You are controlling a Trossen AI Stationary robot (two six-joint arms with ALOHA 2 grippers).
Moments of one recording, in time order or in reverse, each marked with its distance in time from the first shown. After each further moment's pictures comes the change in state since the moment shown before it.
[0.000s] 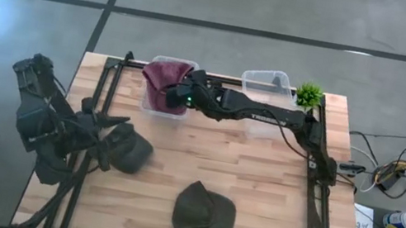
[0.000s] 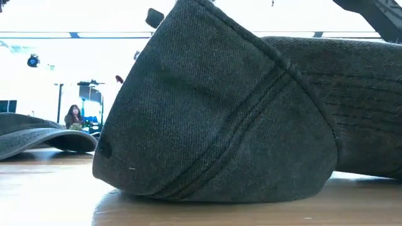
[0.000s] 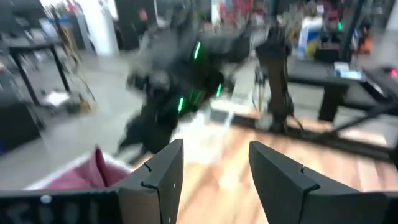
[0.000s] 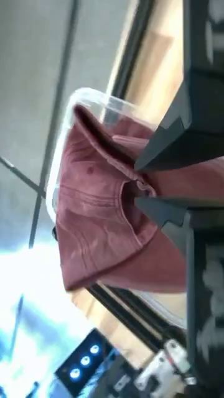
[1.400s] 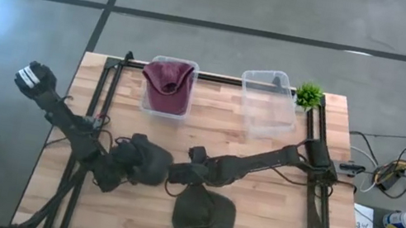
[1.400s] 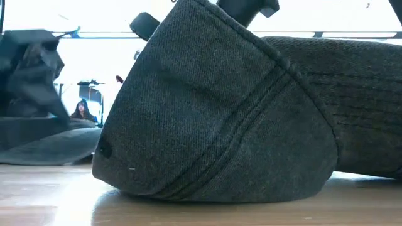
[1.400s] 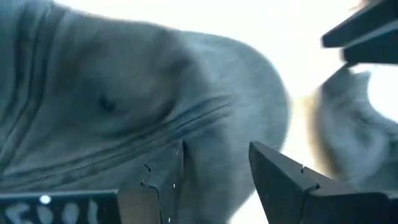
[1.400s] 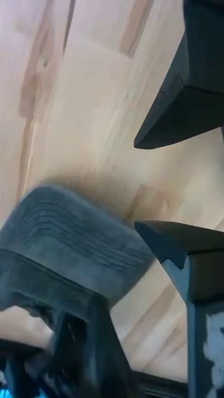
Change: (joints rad) left arm 0.182 0.145 -0.869 0.846 0.701 -0.789; right arm 0.356 -0.043 -0.571 0.250 -0.298 0.723
